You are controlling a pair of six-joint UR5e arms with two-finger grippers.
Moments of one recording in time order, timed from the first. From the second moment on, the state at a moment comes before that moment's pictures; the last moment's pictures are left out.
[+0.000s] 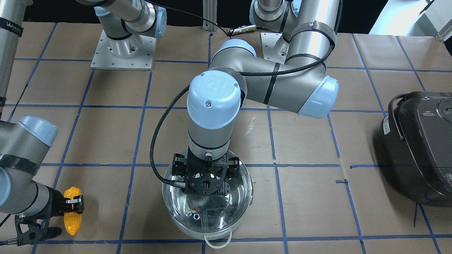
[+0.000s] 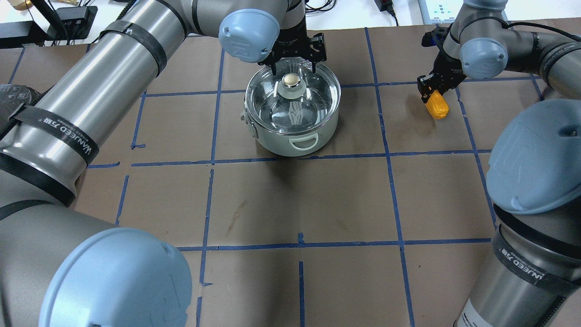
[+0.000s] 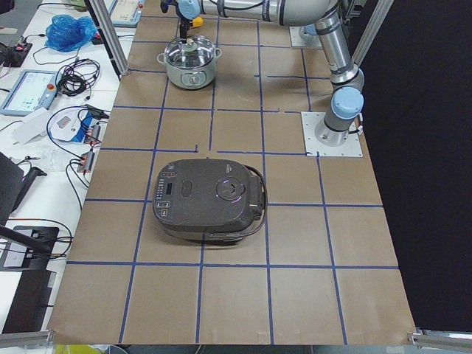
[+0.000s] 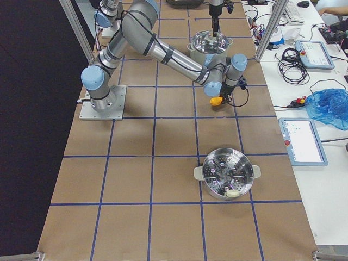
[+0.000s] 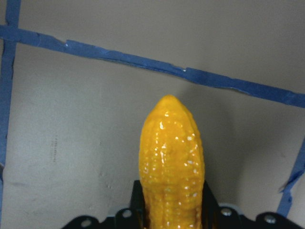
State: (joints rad) left arm -1.90 -2.18 -1.11 -1.32 1.55 -0.29; right arm 1.36 -0.90 1.37 -2.00 -1.55 -0.43
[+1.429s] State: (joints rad) left arm -1.89 -2.16 -1.13 -1.36 1.55 -0.29; right arm 1.42 -1.16 1.36 -1.73 -1.58 -0.14
